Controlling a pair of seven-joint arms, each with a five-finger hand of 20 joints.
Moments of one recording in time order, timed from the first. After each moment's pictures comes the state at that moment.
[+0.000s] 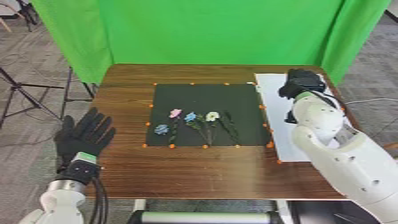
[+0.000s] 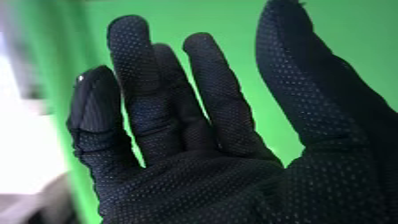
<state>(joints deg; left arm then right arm) 126.8 -52.6 -91.9 -120.2 8.2 13.2 22.9 -68.9 -47.5 57.8 -97.7 -131.4 -10.5 44.0</state>
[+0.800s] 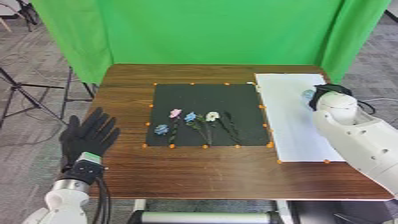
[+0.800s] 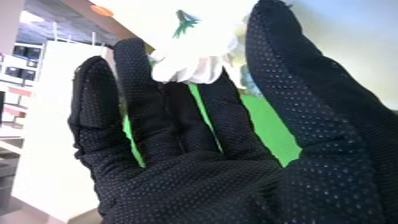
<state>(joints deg) 125.6 -51.7 -89.7 -119.8 7.9 13.2 23.3 -56.1 -44.7 47.8 -76.6 -123.2 -21.0 44.4</state>
